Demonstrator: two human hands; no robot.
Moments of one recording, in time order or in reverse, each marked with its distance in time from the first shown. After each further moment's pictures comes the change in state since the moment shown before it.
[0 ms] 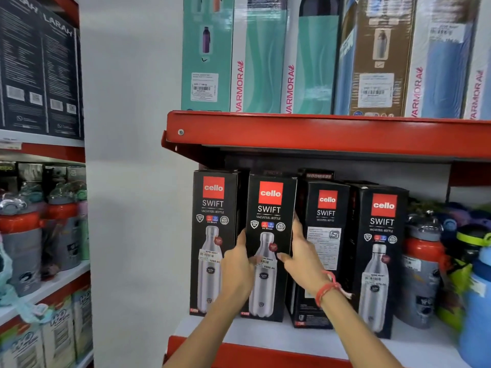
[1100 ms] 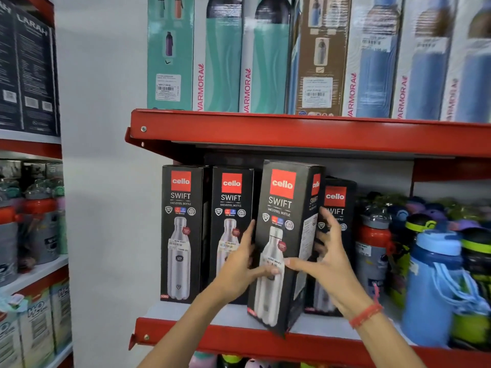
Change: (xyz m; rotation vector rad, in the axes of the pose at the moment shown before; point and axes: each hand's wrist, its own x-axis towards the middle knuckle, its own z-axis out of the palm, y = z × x) left_hand -0.040 0.044 0.029 -0.516 -0.497 0.089; right_hand -0.072 0.048 -0.101 0.524 0.096 -0.003
